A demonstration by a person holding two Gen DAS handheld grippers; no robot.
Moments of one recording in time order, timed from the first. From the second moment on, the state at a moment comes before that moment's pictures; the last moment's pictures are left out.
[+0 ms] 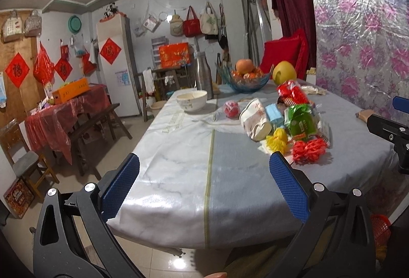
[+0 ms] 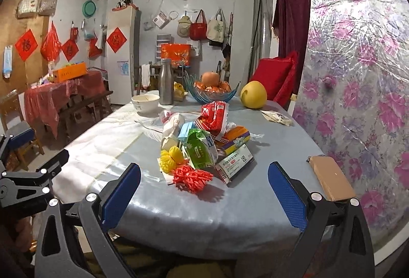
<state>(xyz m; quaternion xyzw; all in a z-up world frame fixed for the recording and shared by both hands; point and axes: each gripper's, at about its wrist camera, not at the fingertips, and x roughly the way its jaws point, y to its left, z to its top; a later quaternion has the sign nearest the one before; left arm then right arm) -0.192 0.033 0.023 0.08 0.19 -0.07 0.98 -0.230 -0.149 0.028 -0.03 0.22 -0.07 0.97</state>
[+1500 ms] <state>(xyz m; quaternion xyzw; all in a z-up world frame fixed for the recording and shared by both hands) -0.166 0.020 -0.008 0.10 0.26 -0.07 0.96 -0.210 -0.159 -0.007 0.01 0.26 -0.05 0.97</state>
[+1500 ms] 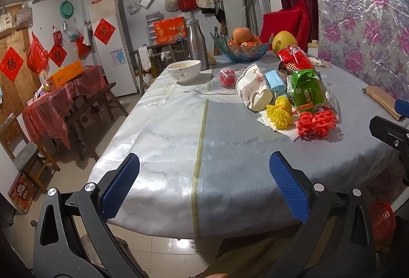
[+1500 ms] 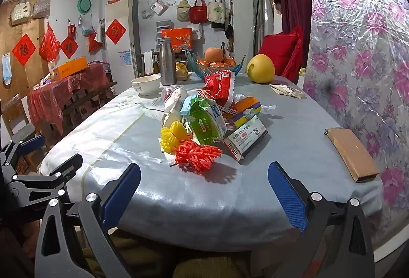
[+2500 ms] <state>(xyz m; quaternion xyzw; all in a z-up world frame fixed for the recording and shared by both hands) -0.105 0.005 -0.053 0.09 0.36 -0.09 0.93 -0.166 -0.212 -0.052 0.08 0.31 -0.05 0.95</state>
